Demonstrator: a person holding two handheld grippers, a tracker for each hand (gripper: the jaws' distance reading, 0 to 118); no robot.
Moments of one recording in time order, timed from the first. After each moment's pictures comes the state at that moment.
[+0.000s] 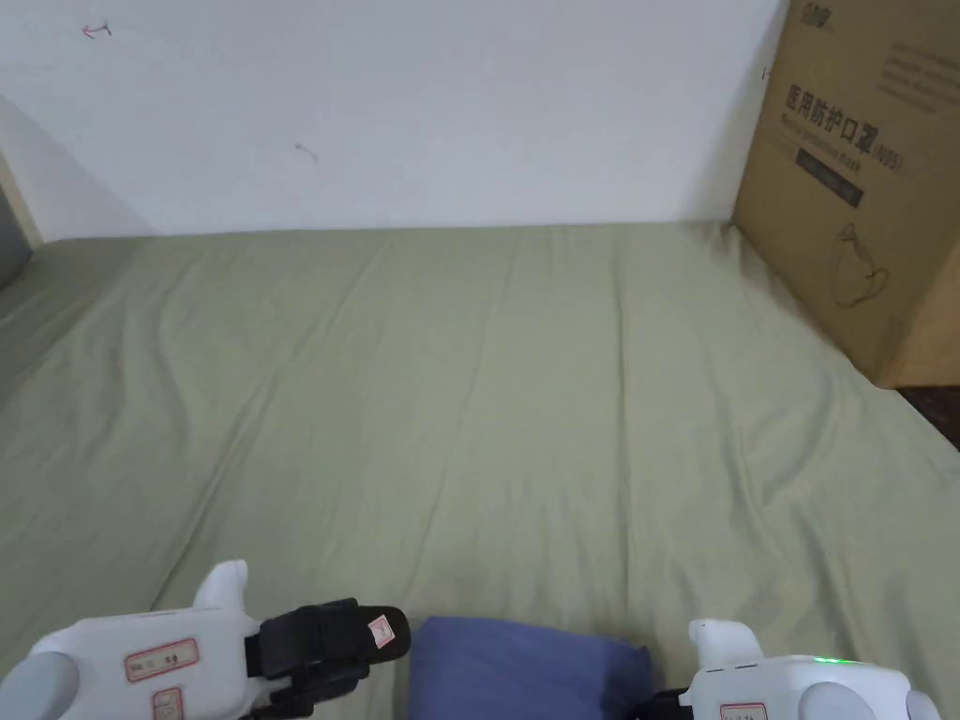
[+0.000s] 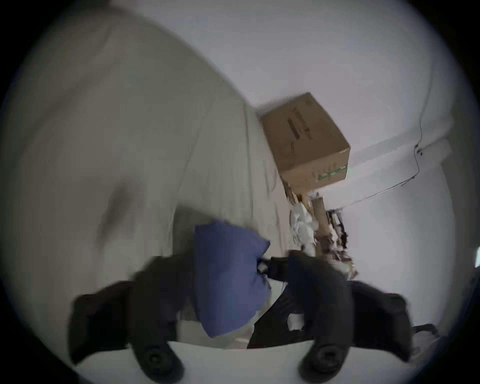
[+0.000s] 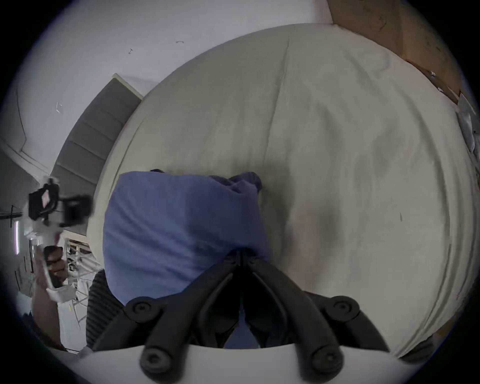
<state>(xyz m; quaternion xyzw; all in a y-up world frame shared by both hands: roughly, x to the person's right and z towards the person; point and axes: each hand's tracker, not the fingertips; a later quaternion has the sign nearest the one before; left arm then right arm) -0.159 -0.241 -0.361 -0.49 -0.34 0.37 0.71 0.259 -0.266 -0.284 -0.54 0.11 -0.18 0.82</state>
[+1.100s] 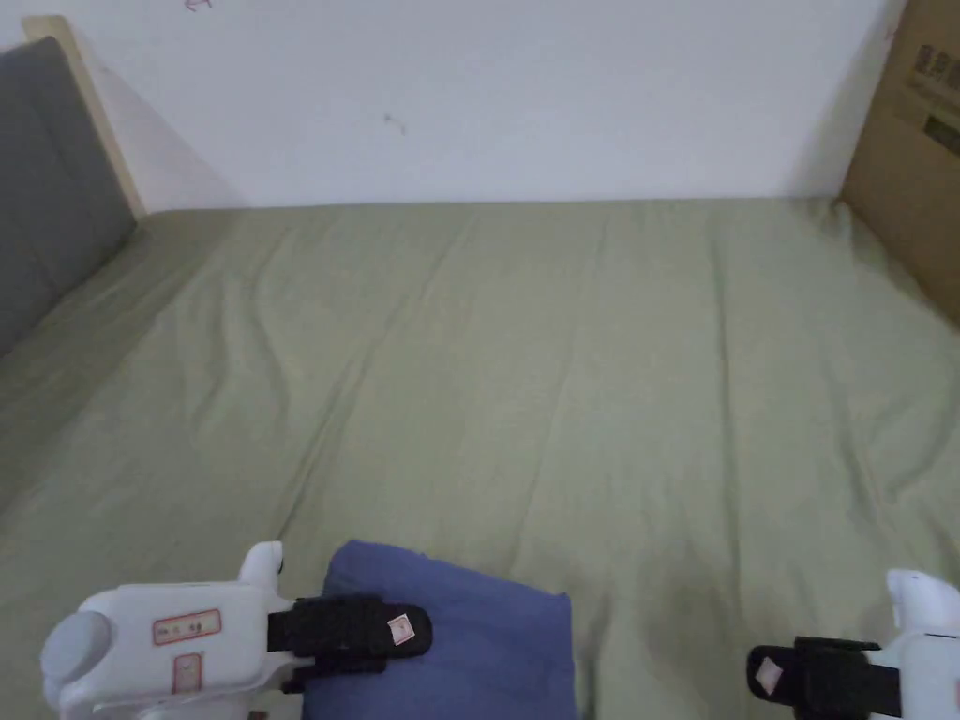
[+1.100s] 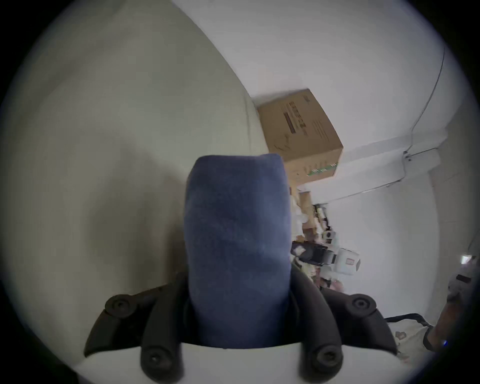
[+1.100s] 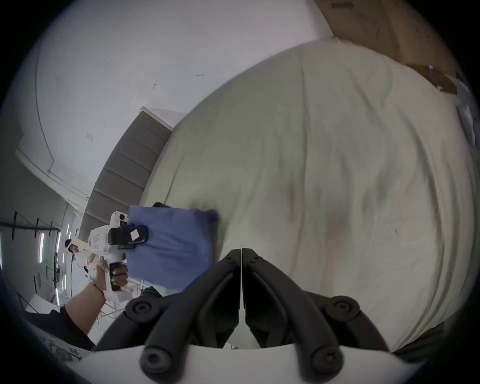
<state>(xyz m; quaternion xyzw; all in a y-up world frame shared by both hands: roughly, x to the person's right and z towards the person) -0.267 -0.238 -0.366 -0.48 -0.35 0.37 0.72 0.248 -0.190 -0.275 -0.46 0.14 -0.25 0.84</state>
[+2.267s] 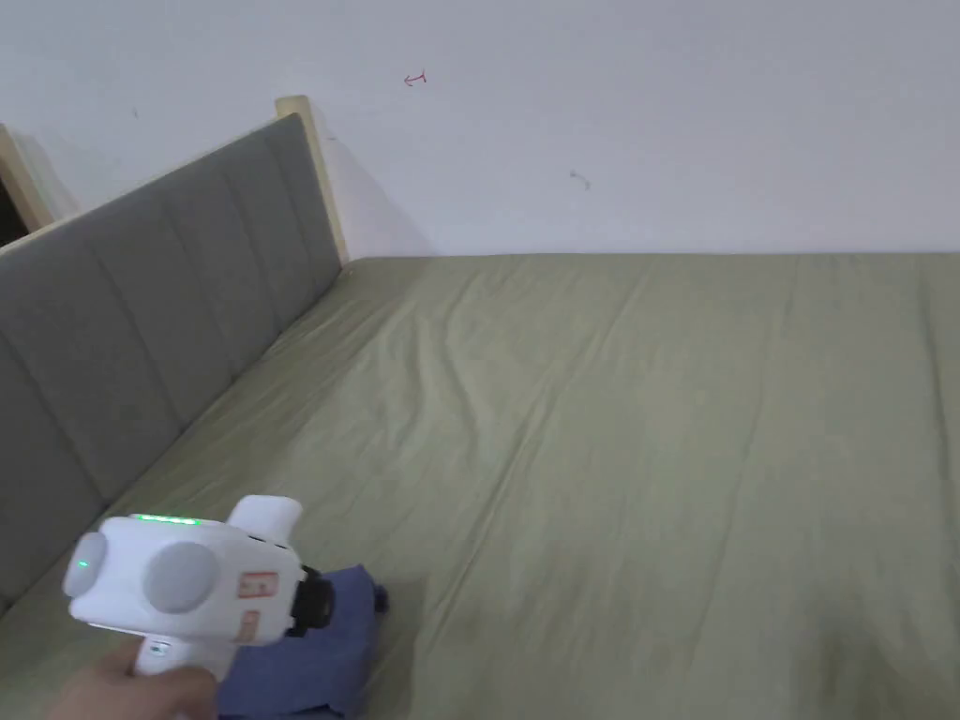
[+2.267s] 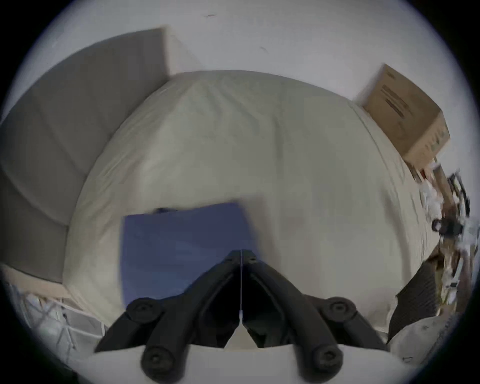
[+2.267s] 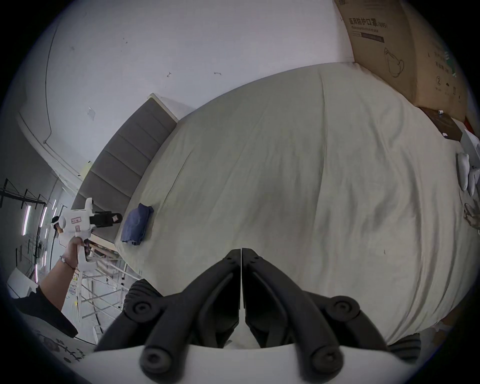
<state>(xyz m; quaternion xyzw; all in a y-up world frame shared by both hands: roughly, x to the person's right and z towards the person) -0.313 -0.153 -0.332 -0.48 -0.07 -0.01 0.87 0.236 -0.152 -0.267 -0.45 0.15 -0.19 0.86</state>
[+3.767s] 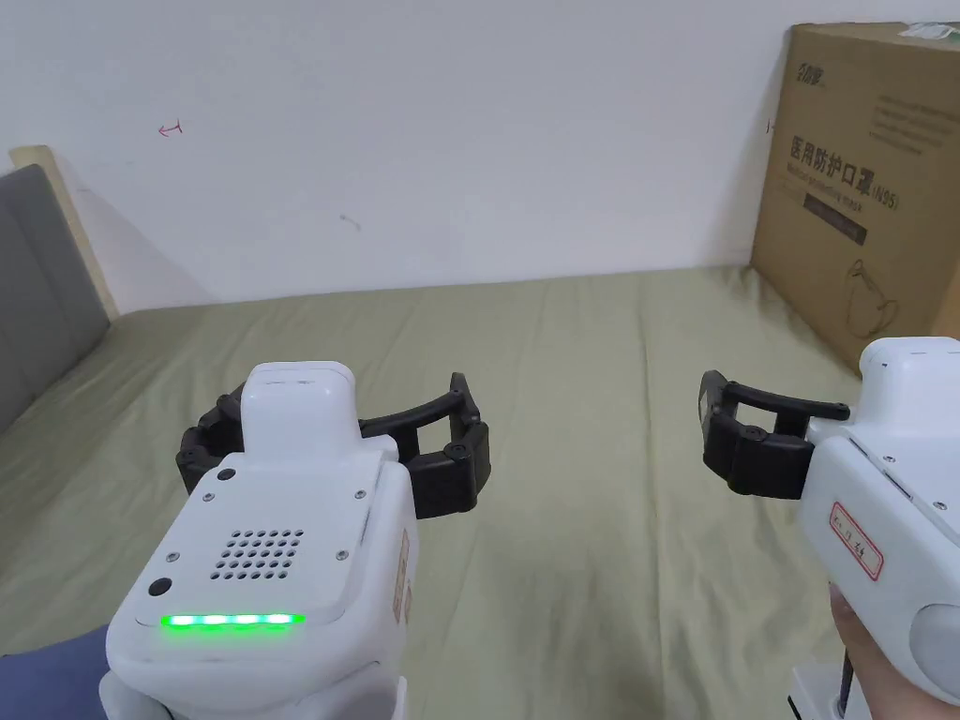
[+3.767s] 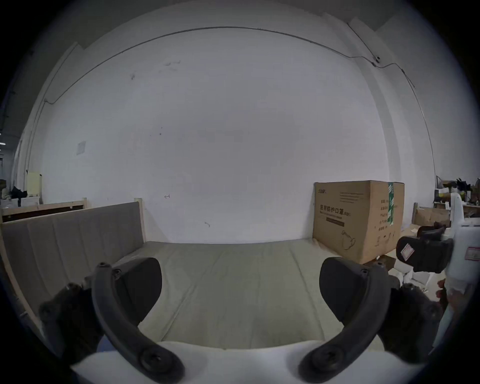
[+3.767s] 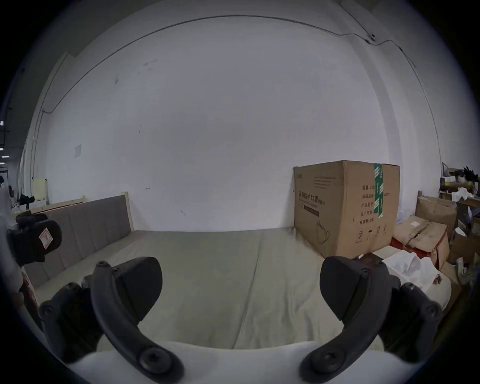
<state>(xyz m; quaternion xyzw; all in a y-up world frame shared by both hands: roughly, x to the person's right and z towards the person) -0.061 -0.033 -0.243 0.01 -0.07 -0.01 1.00 0.235 -0.048 -0.220 -0.04 -0.05 -0.03 1.00</state>
